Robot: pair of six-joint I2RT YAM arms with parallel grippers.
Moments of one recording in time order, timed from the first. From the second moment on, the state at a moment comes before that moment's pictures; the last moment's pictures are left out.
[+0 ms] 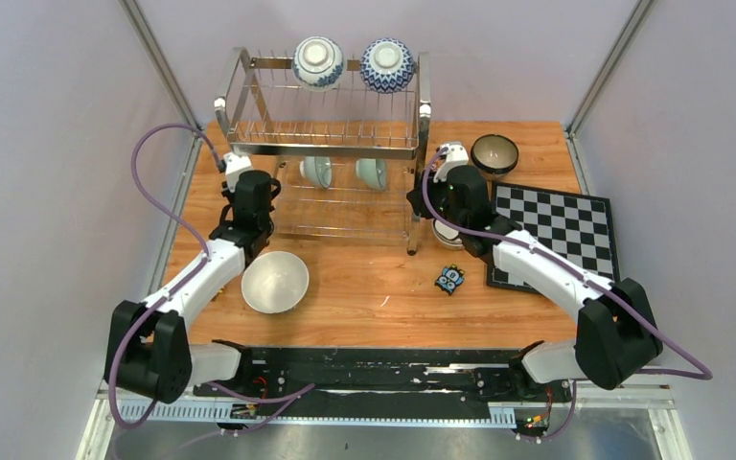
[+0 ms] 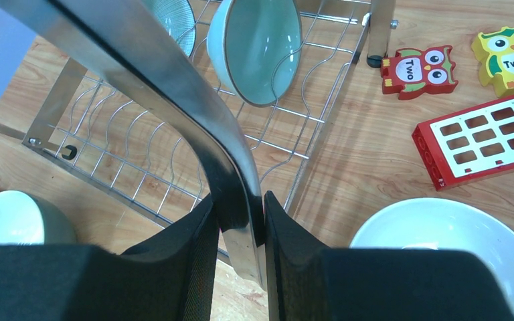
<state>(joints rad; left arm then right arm) -0.26 1.24 0.77 0.01 -0.65 -0.34 0.56 1.35 0.93 0.10 0.03 0.33</state>
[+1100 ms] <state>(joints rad) -0.19 1.57 1.01 0.19 -0.58 -0.21 0.70 1.39 0.98 0.02 0.25 0.51</state>
